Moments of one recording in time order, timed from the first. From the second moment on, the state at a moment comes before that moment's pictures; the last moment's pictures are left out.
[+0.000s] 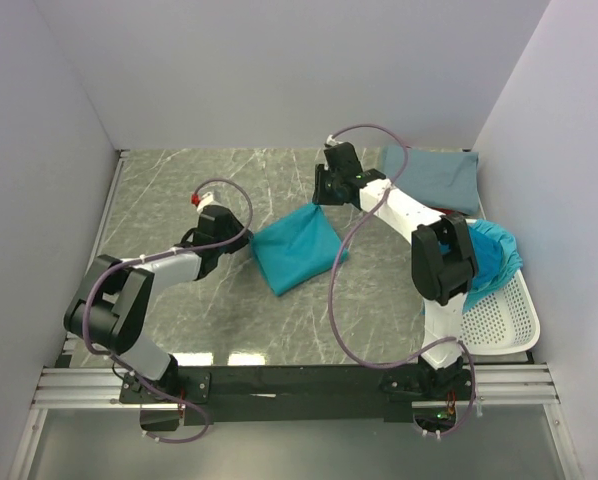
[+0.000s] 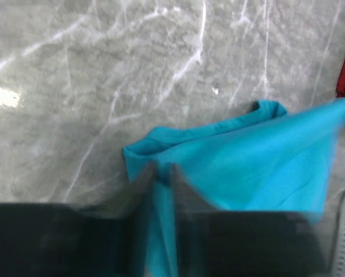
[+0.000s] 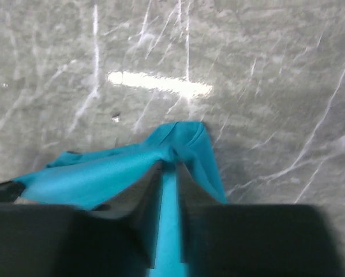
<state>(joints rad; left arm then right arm) -0.39 1.56 0.71 0.28 -0.08 -0.82 0.46 1.96 1.57 -0.39 0.02 0.42</state>
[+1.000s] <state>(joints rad) -0.44 1.49 0.55 0.36 -0.05 -0.83 0.24 1.84 1.18 -0.20 -0.53 0.27</state>
